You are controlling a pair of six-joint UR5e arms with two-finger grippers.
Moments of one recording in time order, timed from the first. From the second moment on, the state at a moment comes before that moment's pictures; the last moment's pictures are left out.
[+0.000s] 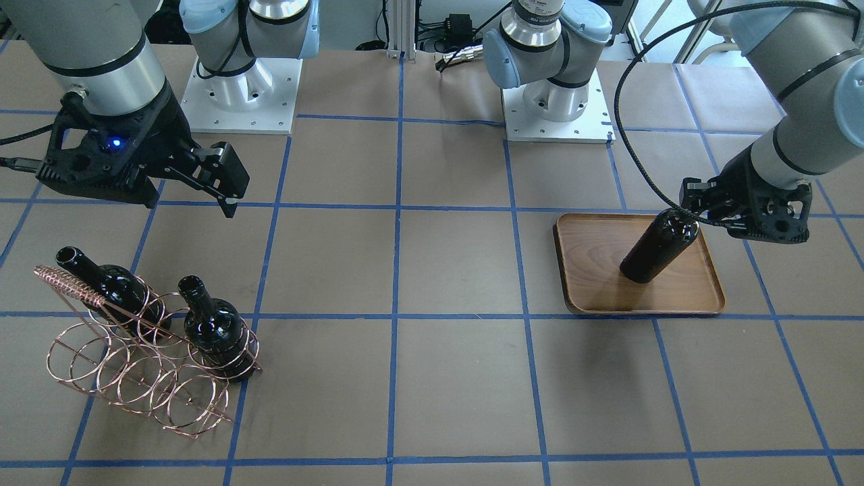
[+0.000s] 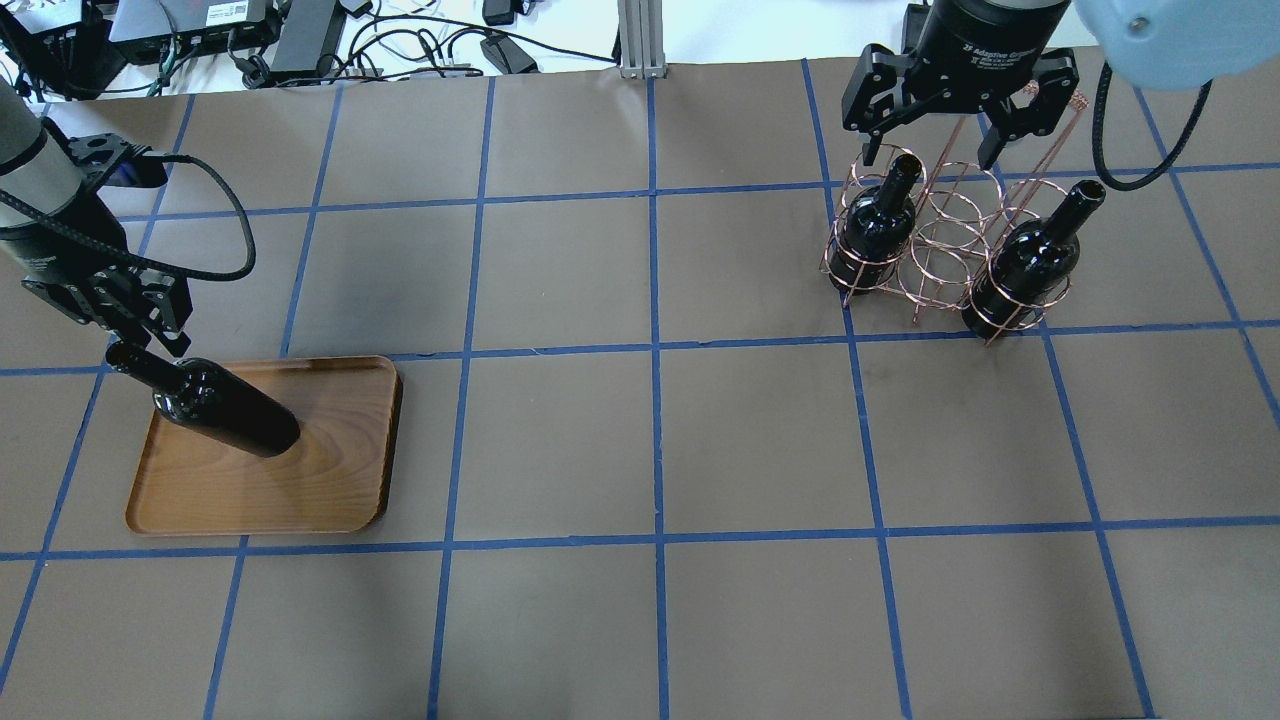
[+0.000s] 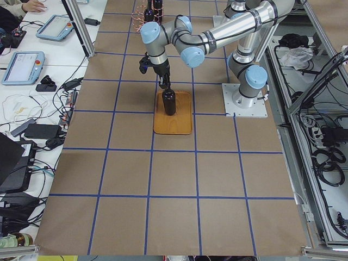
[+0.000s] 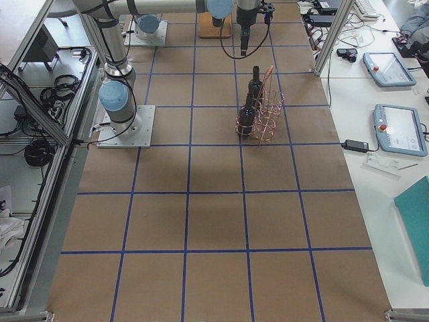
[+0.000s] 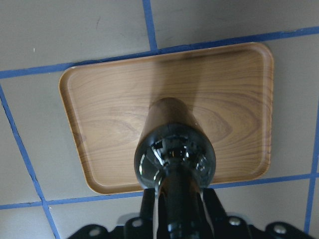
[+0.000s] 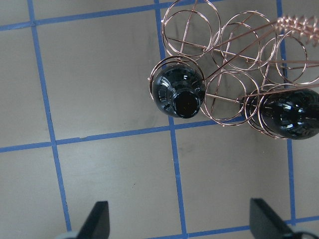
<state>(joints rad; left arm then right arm) -1.17 -1.66 -1.71 -1.52 1.70 0.51 1.59 -1.45 1.43 -1.58 -1.58 0.14</state>
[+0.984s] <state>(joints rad) -1.36 -1.53 -1.58 -1.62 1.65 0.27 1.59 -1.45 1.43 -1.59 -1.58 0.14</state>
